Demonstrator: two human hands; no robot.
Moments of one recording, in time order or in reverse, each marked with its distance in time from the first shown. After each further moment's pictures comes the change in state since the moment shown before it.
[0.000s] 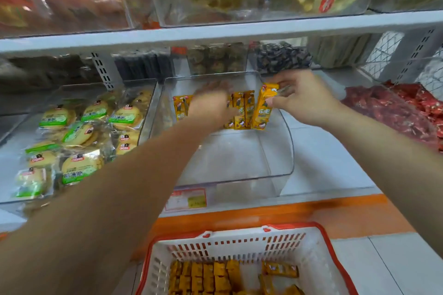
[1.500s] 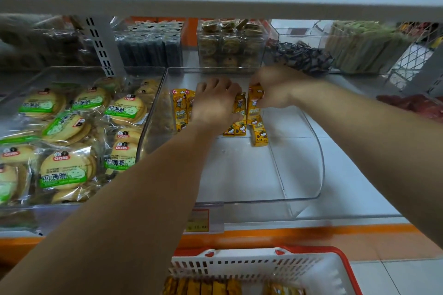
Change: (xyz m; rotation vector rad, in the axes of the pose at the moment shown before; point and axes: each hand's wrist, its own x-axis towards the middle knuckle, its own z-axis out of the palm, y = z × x) left_hand 0.014 -0.048 0.043 0.124 0.214 0.136; right_hand 0.094 -0.024 0.068 -0.735 -0.405 -0.204
